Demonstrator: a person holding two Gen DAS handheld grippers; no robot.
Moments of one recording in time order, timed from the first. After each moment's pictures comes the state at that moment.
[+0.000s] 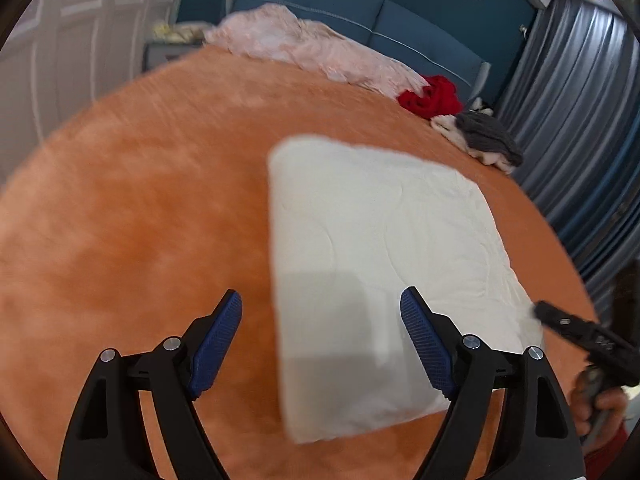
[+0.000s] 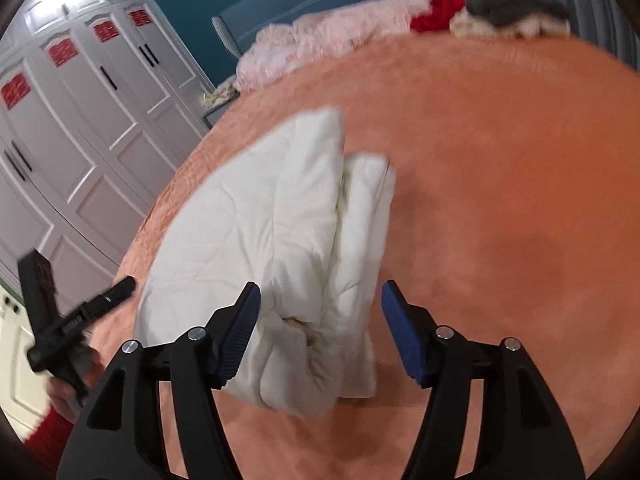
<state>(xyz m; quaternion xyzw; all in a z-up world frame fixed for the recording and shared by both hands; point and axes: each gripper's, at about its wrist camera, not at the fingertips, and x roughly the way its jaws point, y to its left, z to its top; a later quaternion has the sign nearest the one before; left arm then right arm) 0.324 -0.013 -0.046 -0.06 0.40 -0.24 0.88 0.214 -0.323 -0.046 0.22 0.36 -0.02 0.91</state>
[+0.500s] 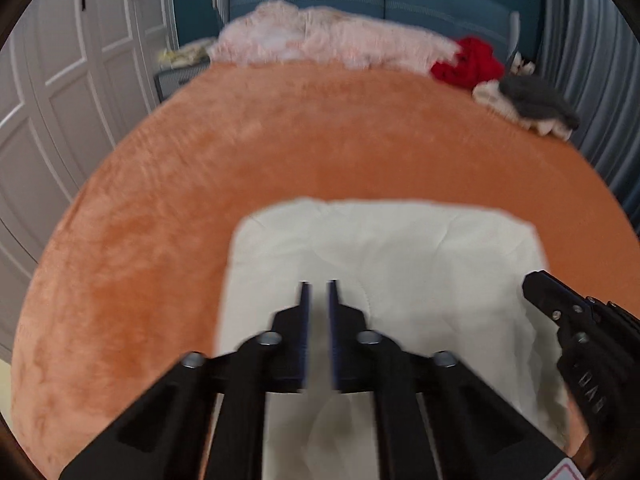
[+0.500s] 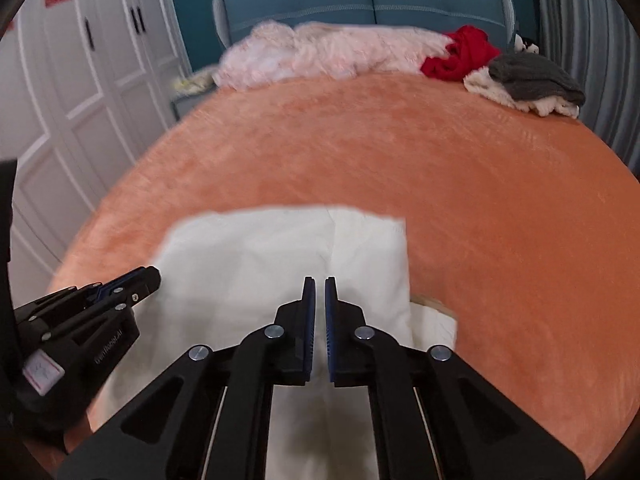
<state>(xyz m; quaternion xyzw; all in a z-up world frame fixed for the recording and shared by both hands) 0.427 -0.151 -0.042 0.06 0.43 -0.16 0.88 0.366 -0.285 -0.038 0.11 0.38 -0.10 0.91</state>
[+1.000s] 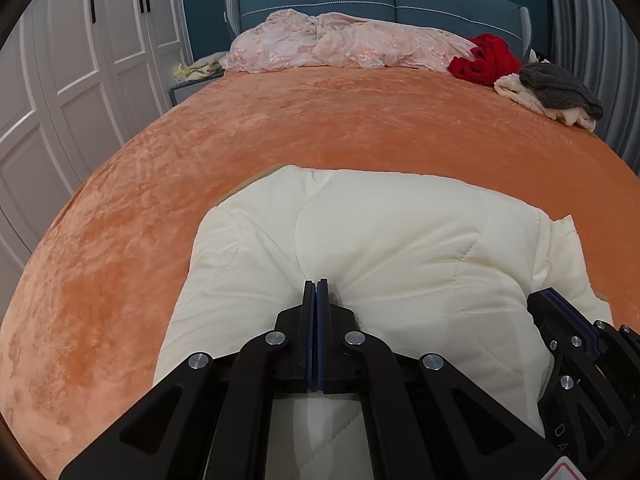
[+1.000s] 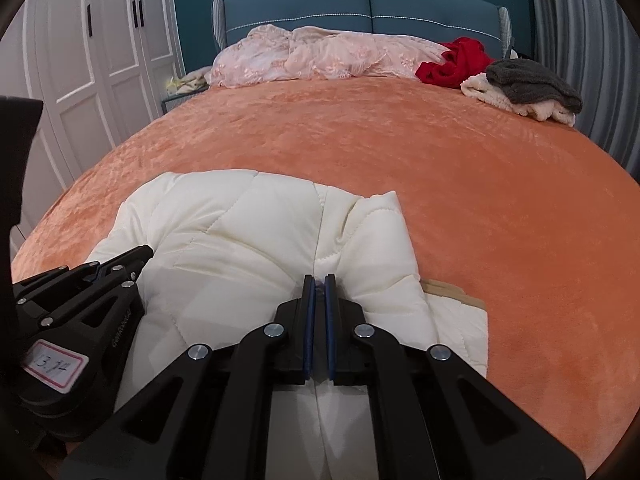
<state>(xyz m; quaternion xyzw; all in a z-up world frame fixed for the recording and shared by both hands) 0.436 -0.173 -0.111 0.09 0.38 -0.12 0.91 0.374 -0.283 -0.114 0.08 0.34 -0.12 0.93</state>
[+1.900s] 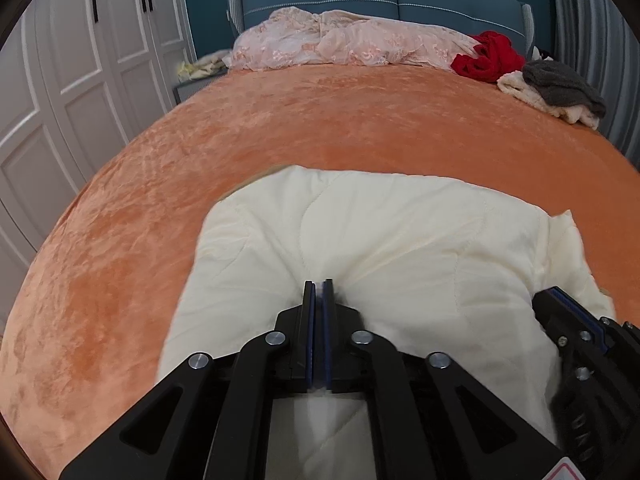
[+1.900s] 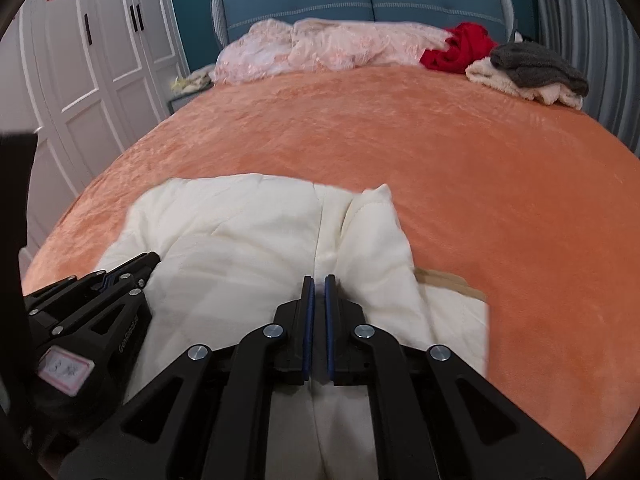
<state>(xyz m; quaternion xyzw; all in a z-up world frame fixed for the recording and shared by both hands) 0.432 -0.160 -0.101 0.08 0.39 -0.12 0.91 0.362 -0.293 -0.091 0.11 0.37 -0.09 0.92</state>
